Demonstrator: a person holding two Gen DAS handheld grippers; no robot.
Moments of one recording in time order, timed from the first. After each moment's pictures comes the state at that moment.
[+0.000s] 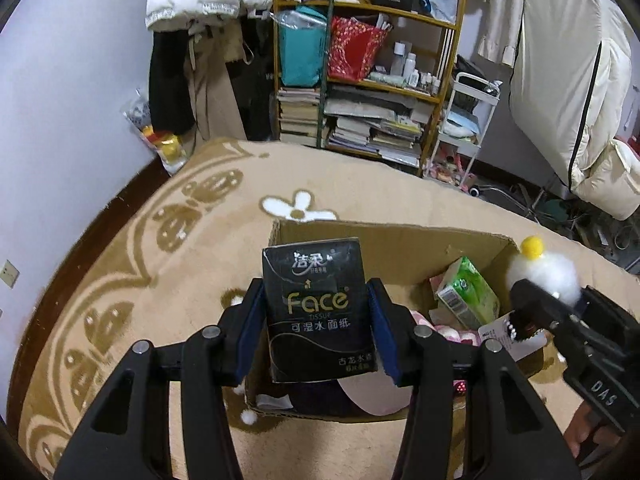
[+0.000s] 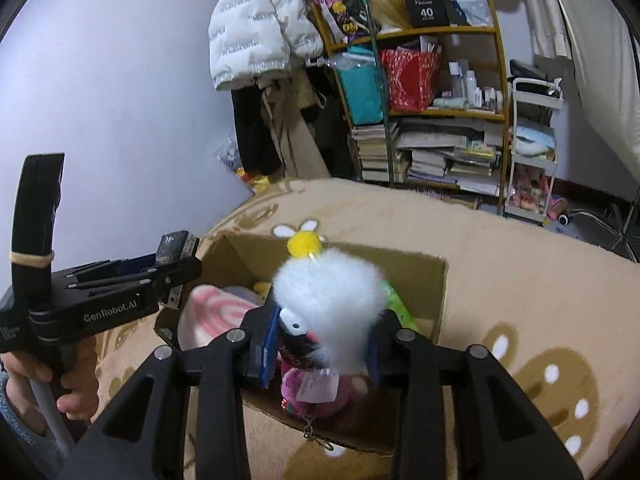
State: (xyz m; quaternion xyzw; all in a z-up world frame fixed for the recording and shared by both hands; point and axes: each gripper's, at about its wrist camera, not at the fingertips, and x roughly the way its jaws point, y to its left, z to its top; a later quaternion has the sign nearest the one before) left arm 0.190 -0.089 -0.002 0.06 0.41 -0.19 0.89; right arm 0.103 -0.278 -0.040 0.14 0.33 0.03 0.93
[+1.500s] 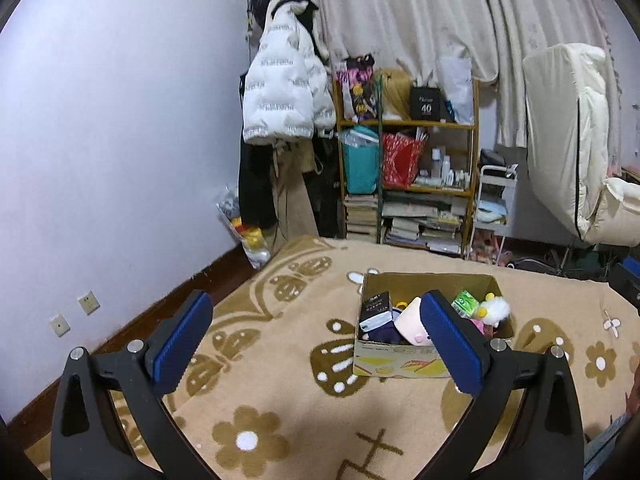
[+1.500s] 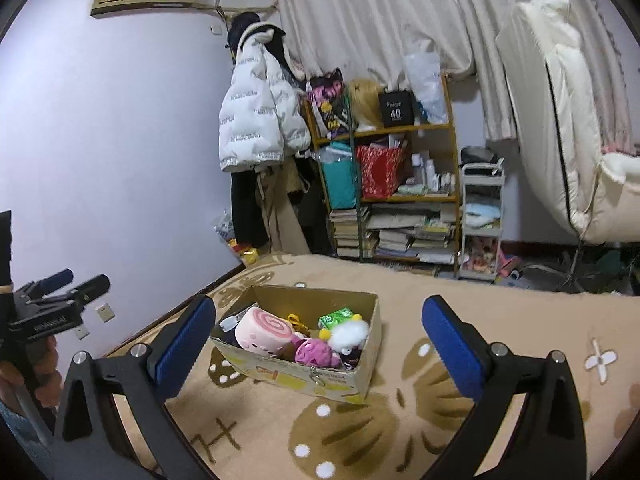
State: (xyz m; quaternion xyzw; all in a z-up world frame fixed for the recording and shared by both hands) left arm -0.003 0.022 0.120 0.07 0.21 -0.10 0.97; right arm -0.084 -0.266 0.071 0.11 0.18 -0.04 0.98
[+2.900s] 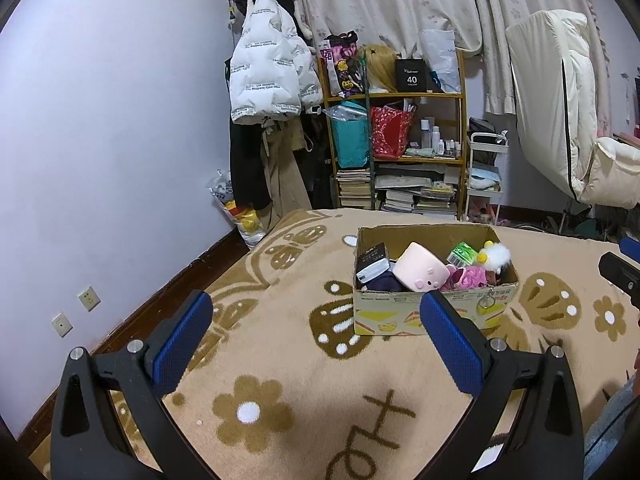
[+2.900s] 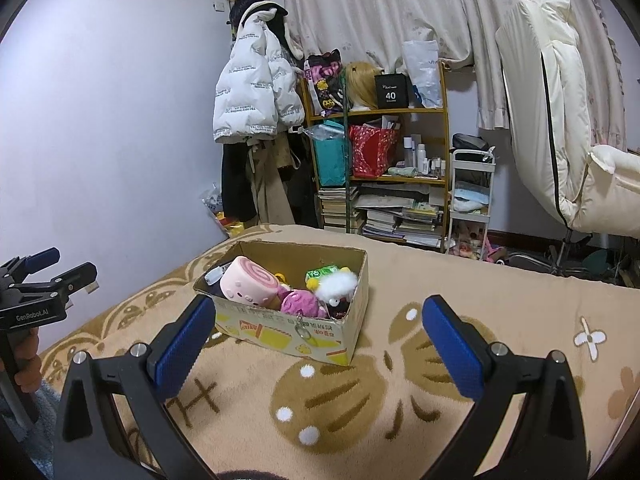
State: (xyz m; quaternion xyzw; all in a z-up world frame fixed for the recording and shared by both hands) left arm -0.017 0.019 0.076 0.10 0.24 -0.11 0.96; right arm -0.096 -0.255 0.029 0.08 0.21 -0.05 0.97
